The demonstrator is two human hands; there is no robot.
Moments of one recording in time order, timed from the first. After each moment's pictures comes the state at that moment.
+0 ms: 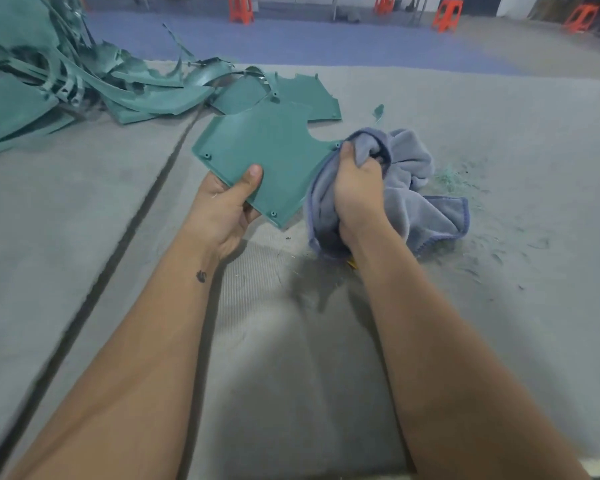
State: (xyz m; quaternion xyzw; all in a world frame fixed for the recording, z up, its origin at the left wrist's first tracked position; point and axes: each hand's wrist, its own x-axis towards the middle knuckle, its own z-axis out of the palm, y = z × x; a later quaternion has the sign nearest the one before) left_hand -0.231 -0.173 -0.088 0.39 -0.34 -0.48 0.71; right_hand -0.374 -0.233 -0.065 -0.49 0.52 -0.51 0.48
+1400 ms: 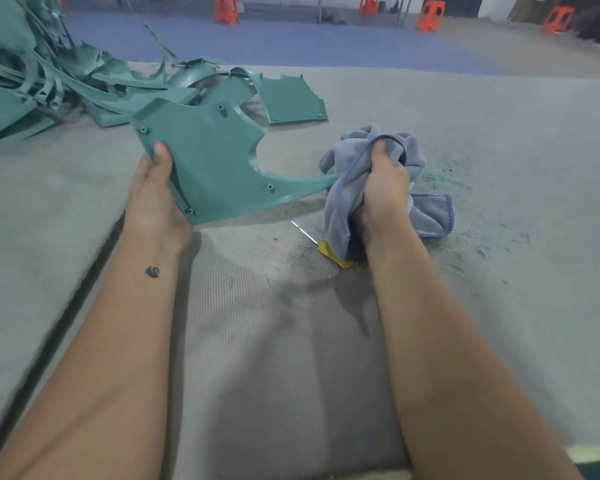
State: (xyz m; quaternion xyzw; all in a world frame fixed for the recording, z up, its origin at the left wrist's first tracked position) left_hand -0.196 -0.165 -0.078 0.40 -0.26 -0.40 0.78; right_hand -0.410 -0.257 -0.073 -0.37 0.53 -0.56 0.52
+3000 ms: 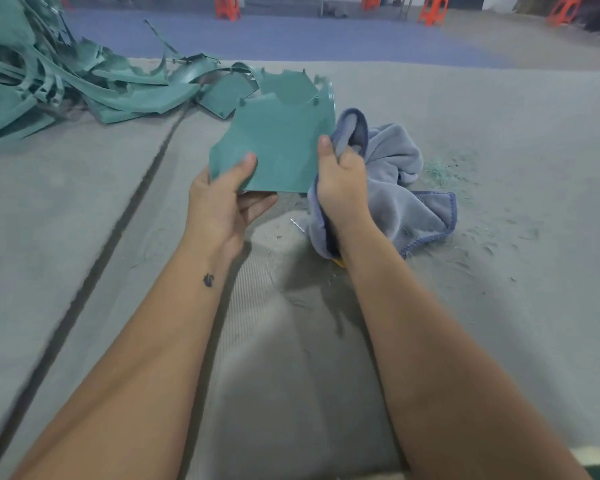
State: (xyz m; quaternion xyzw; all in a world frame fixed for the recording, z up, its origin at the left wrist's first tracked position) left_hand -0.249 -0.174 -0.077 0.44 -0.26 -0.46 0.73; right_hand -0.368 -0.233 -0.072 -0.55 0.47 -0.54 0.43
